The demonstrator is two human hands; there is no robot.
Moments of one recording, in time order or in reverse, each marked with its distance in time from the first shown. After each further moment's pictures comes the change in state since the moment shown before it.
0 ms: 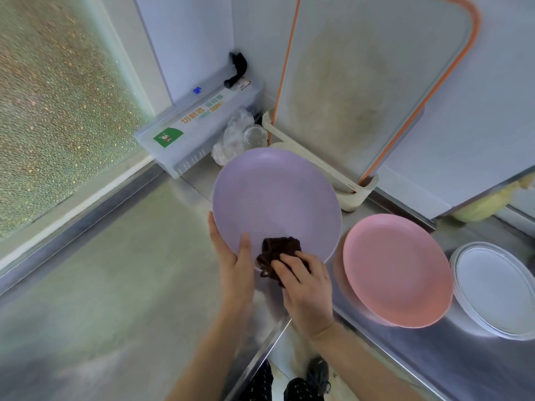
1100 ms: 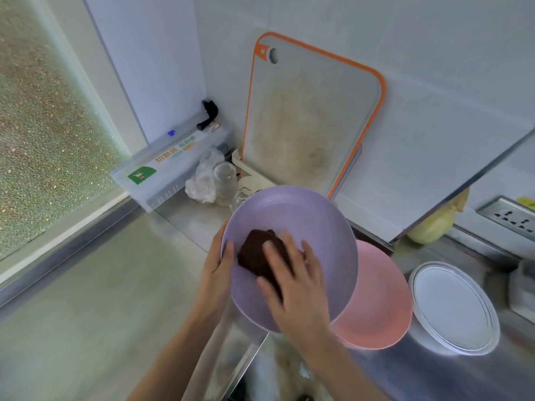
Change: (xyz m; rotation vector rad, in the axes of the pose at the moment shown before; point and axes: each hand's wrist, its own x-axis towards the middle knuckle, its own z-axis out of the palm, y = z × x) left_hand 0.002 0.032 0.041 -0.068 -0.304 0.064; right_hand 0.038 0.029 -0.070 0.079 -0.225 0.263
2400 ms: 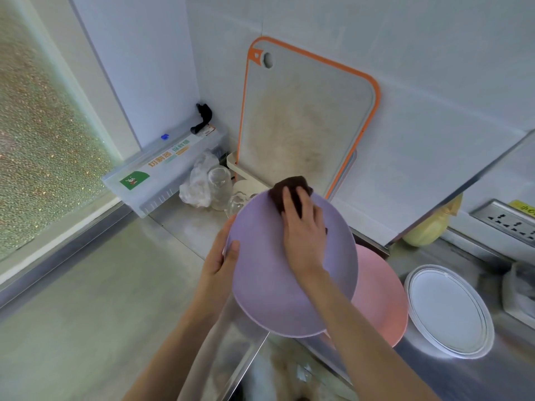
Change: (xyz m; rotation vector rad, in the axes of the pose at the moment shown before) left_hand 0.009 0.008 0.005 0.056 -0.113 0.037; right_hand 0.097 0.042 0.027 -0.133 0.217 0.135
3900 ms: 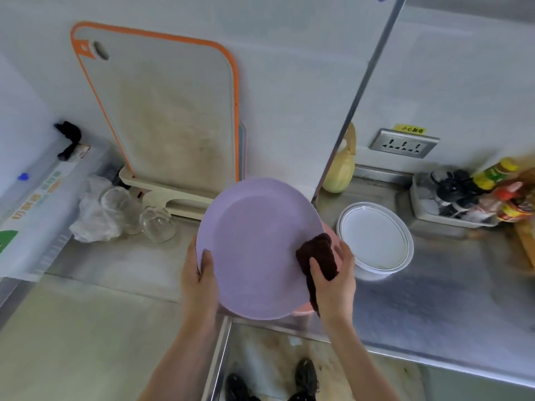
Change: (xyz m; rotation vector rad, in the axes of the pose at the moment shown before) left_hand 0.001 -0.037 0.084 0.247 0.037 -0.147; right_hand -0.136 0.105 -0.085 0.603 0.132 1.087
